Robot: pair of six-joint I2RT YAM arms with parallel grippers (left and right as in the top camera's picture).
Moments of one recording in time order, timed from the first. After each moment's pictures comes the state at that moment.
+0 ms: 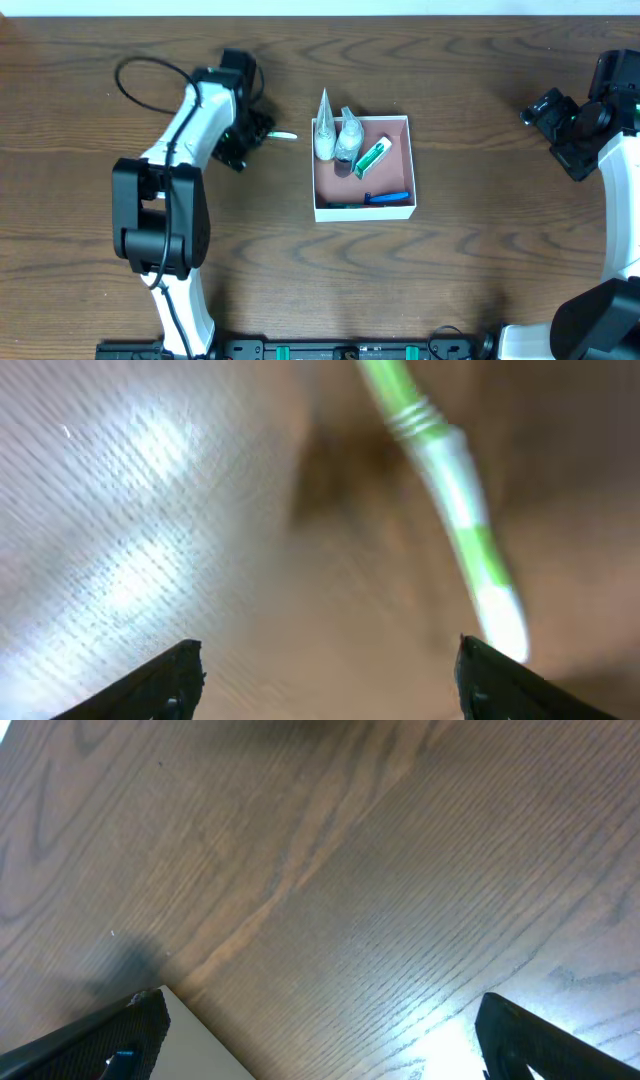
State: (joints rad) left arm -0.16 2.07 1.63 -1.06 0.03 -1.17; right arm -0.26 1.59 1.44 -1.01 -0.05 0.64
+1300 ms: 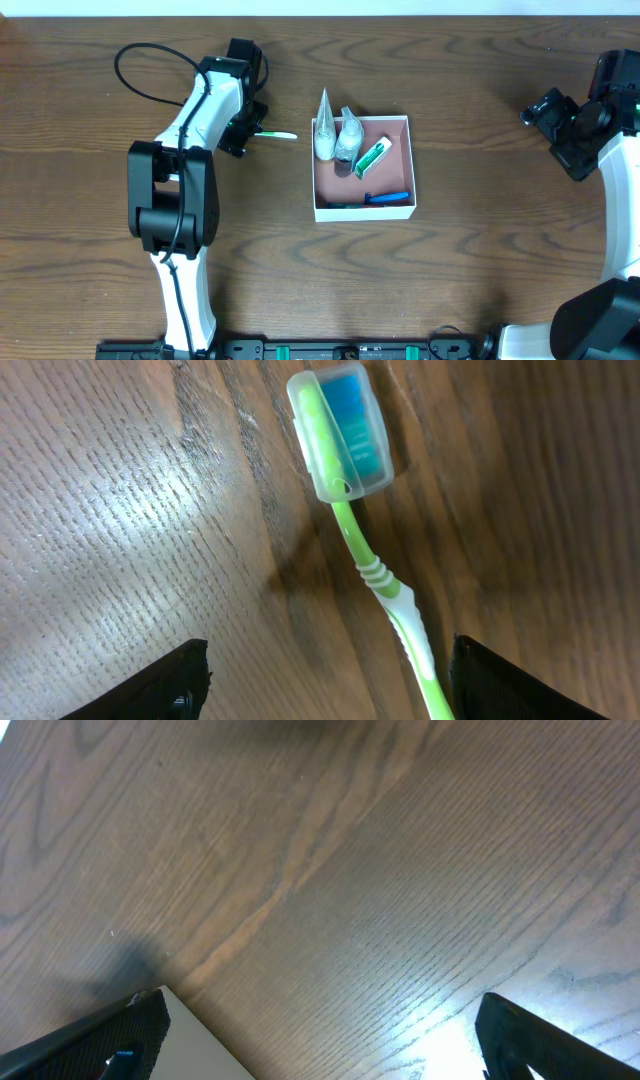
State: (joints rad) left arm -0.16 2.21 1.73 -1.03 -0.13 -1.28; right arm -0.26 1.59 1.44 -1.01 -0.05 0.64
